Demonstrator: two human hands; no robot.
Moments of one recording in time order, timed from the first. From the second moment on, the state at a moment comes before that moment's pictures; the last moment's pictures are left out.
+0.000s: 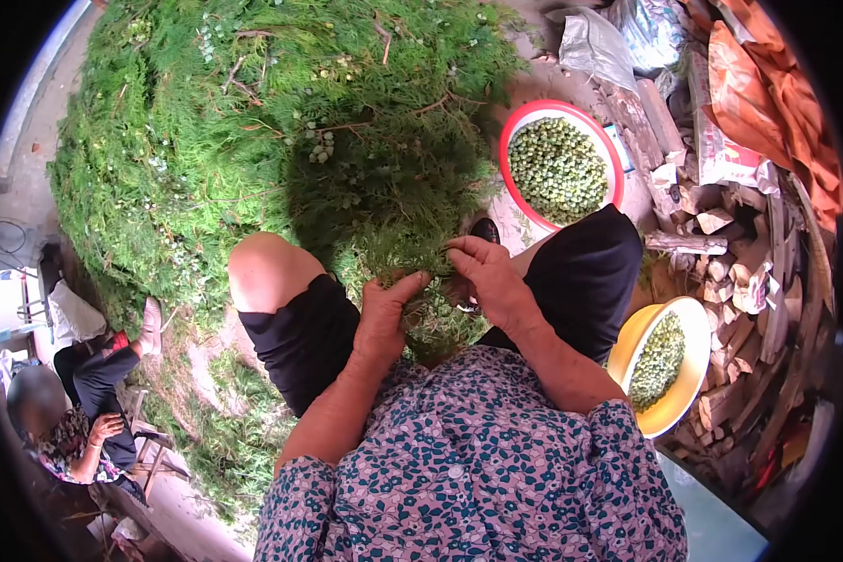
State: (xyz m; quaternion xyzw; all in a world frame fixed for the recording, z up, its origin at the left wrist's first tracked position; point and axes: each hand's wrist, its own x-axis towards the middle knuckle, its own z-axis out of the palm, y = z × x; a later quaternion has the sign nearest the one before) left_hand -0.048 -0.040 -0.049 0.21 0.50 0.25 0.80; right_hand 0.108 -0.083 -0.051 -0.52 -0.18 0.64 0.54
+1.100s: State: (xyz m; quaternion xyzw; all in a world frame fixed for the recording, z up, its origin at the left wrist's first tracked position) left_hand -0.043 -0.041 -0.042 0.24 0.48 0.25 0.80; right_hand 0.108 -0.092 -0.056 -0.61 -0.42 0.47 0.48
